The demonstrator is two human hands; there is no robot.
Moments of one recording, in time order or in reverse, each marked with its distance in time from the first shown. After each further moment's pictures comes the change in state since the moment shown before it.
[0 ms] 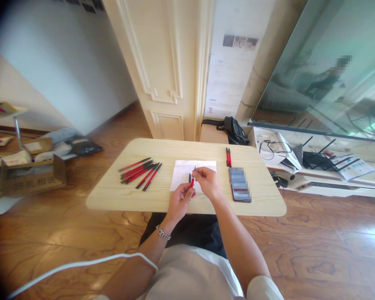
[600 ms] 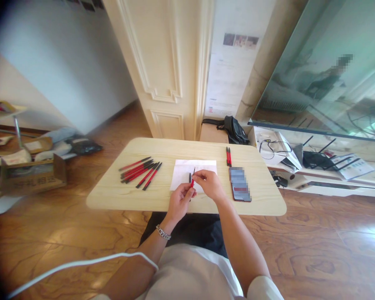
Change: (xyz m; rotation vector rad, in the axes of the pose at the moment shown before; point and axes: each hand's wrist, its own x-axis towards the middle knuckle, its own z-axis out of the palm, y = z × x) left_hand -0.001 0.000 -0.002 0.008 -0.028 0.007; right_hand 0.000 0.017 -0.011 -0.126 -0.122 -0.016
